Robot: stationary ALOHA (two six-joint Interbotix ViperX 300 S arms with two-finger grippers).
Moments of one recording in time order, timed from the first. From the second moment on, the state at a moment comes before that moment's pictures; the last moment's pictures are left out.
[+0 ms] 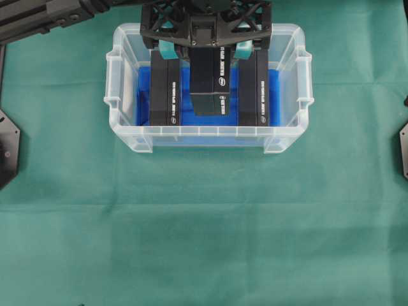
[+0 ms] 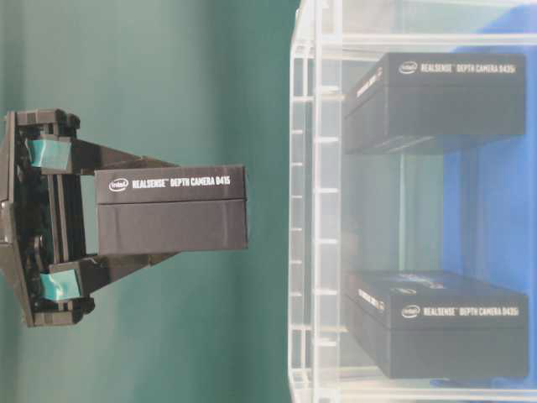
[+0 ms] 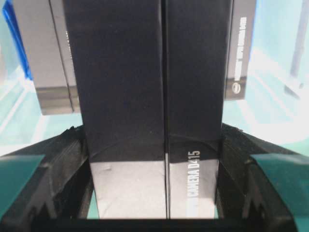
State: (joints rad) left arm 0.19 0.37 -0.68 0.04 1.70 -1.33; right arm 0.00 -0.77 0.55 -0.12 1.46 0.24
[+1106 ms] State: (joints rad) left arm 0.15 0.36 -0.68 0.04 1.71 -1.38; right arm 0.00 -0.77 0.55 -0.12 1.46 0.24
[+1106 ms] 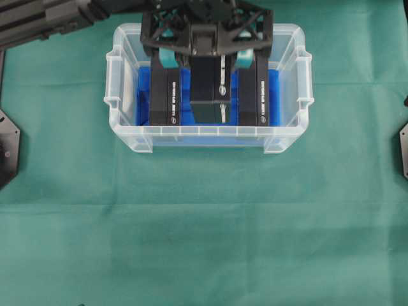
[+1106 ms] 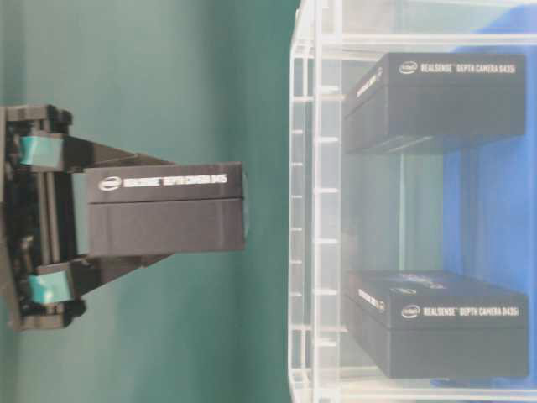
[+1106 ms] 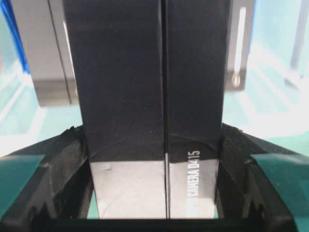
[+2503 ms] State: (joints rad) left arm -0.22 0.35 -0.56 0.06 1.69 -1.76; right arm 0.00 -0.77 0.55 -0.11 1.48 0.24
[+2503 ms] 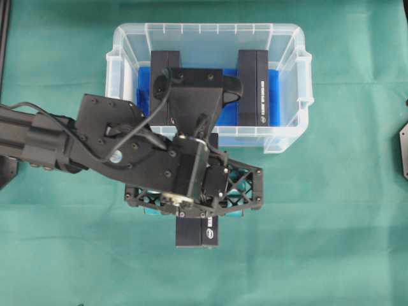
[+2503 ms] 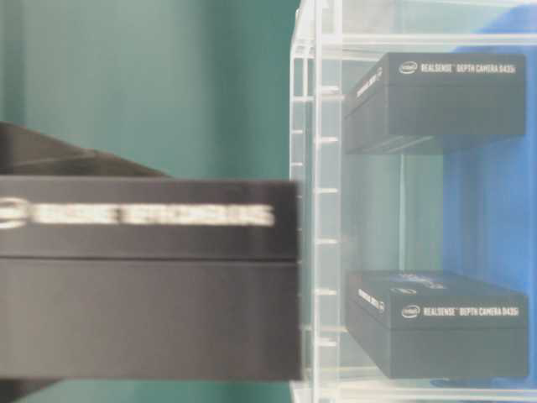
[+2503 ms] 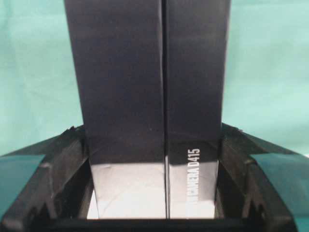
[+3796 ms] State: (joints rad) left arm -0.22 0.34 0.01 0.12 1.06 -1.84; right arm 0.00 -0.77 0.55 -0.13 1.48 0.24
